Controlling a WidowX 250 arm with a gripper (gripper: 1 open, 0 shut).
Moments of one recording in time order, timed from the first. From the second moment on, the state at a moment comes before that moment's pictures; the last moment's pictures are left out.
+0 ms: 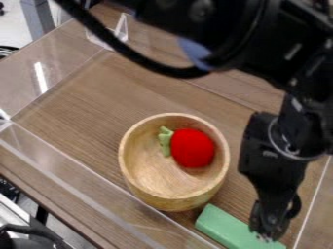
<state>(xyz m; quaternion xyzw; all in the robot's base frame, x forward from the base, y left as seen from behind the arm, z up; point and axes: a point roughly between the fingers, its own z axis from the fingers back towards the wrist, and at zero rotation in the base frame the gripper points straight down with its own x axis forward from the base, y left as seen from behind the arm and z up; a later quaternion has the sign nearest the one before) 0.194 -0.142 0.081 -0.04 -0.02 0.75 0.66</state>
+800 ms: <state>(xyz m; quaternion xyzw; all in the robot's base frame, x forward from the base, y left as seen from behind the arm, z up) 0.192 -0.153 0.078 -0.04 -0.03 0.79 0.61</state>
